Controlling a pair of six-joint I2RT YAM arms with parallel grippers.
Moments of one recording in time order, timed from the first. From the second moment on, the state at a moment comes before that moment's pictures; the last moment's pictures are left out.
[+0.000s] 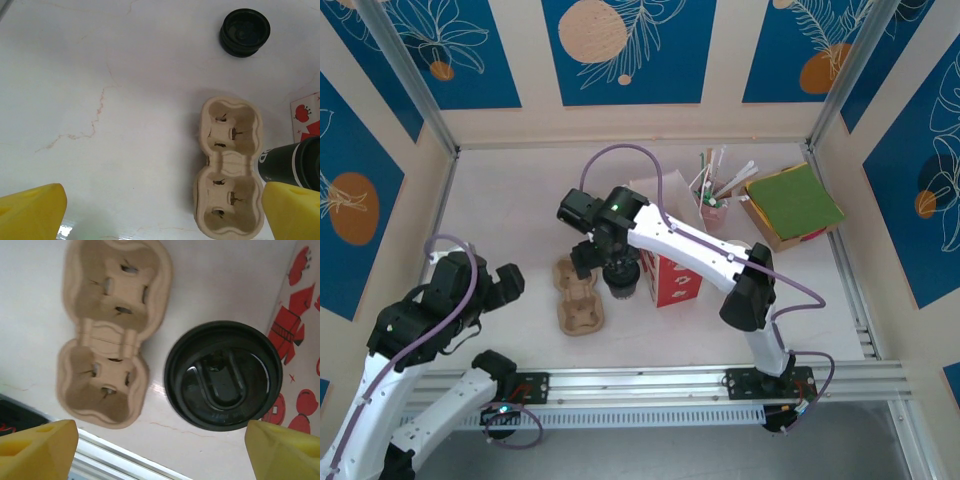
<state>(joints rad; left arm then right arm) -0.47 0.63 1.09 -1.36 -0.31 -0.75 1.05 2.03 2.10 -1.42 0.05 0.64</state>
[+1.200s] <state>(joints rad) -0.47 0.62 1.06 -1.30 -0.18 -0.69 0.95 2.15 2.16 -1.53 -0.05 0.64</state>
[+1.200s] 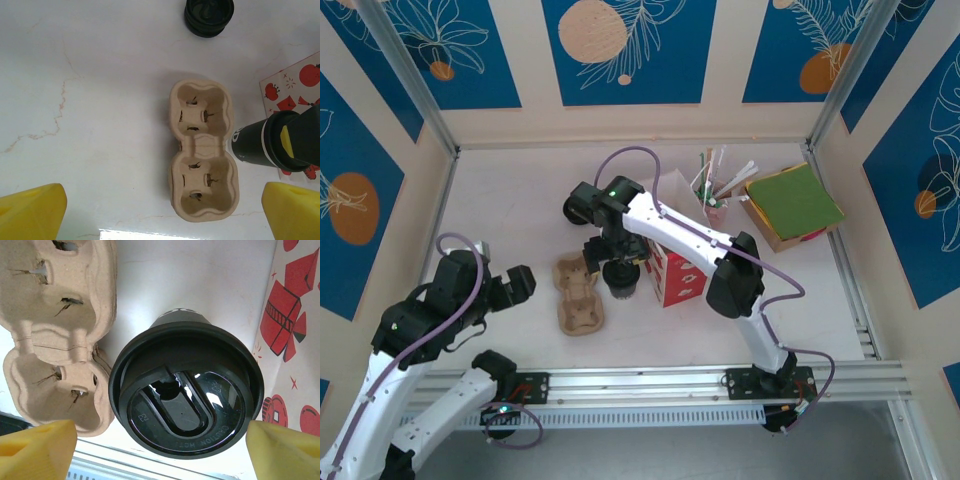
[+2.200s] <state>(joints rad) -0.47 0.62 1.03 -1.25 -0.15 -0.67 0.93 2.18 2.17 -1.57 -0.05 0.63</state>
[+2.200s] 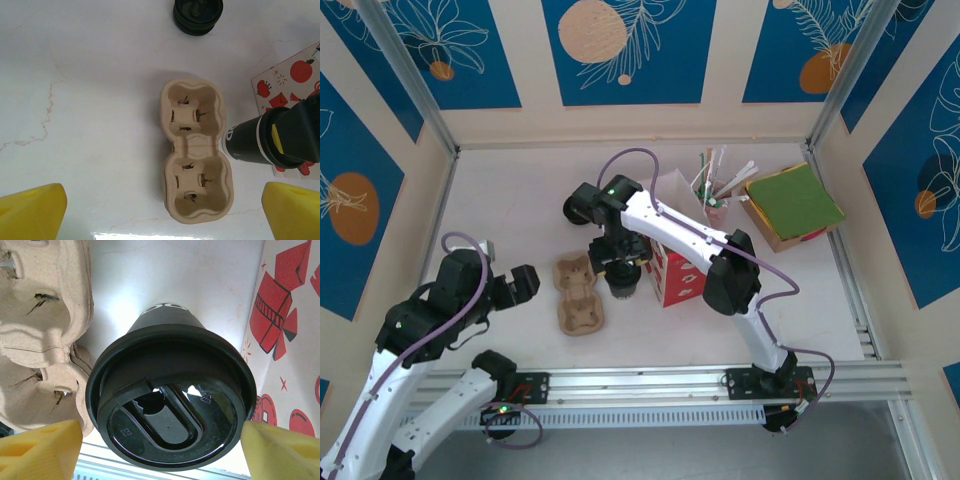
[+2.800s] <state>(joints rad) -0.47 0.62 1.03 -1.24 -0.15 -0.65 0.93 2.22 2.22 -1.60 -0.06 0.61</state>
